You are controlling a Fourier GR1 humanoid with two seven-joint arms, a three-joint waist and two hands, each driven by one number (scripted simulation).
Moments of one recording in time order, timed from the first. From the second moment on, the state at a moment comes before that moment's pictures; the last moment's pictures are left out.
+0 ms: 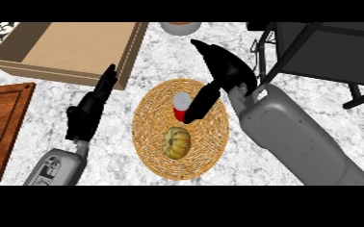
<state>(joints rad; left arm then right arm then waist) -0.21 0.30 -0.25 -1.42 0.11 0.18 0.01 -0.86 -0.26 0.52 -1.43 0.08 0.09 1.02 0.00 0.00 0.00</state>
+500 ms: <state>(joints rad) -0.21 0.25 -0.22 -1.43 0.06 0.17 0.02 -0.85 -0.16 0.46 -1.38 0.19 0.12 1.02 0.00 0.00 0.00</state>
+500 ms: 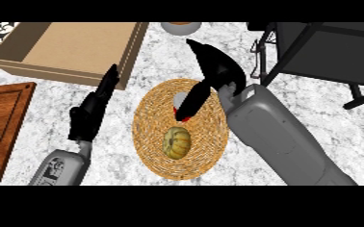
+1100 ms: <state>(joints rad) -0.21 0.22 -0.18 -1.42 0.02 0.13 0.03 -0.79 -0.06 0.43 -1.35 0.32 0.15 1.02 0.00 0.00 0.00</state>
